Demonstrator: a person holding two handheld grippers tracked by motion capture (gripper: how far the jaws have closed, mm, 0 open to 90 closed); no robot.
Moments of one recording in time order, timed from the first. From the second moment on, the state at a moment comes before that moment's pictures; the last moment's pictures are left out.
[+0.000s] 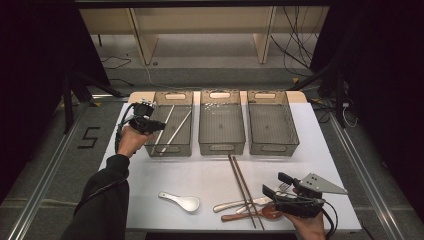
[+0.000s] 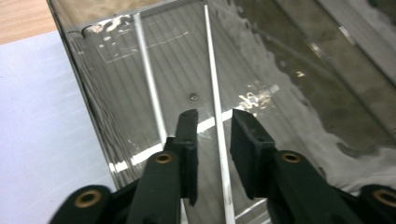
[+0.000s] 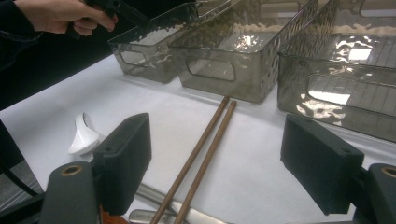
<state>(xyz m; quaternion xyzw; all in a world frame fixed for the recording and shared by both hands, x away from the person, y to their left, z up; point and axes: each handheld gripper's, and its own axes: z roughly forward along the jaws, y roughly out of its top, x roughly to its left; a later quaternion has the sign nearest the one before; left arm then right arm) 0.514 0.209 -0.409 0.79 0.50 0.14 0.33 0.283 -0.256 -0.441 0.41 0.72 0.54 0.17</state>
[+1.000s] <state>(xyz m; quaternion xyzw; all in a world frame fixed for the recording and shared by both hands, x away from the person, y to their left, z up) 0.441 0.194 -0.395 0.77 0.47 0.12 0.42 0.284 -0.255 -0.441 0.42 0.73 0.52 0.16</state>
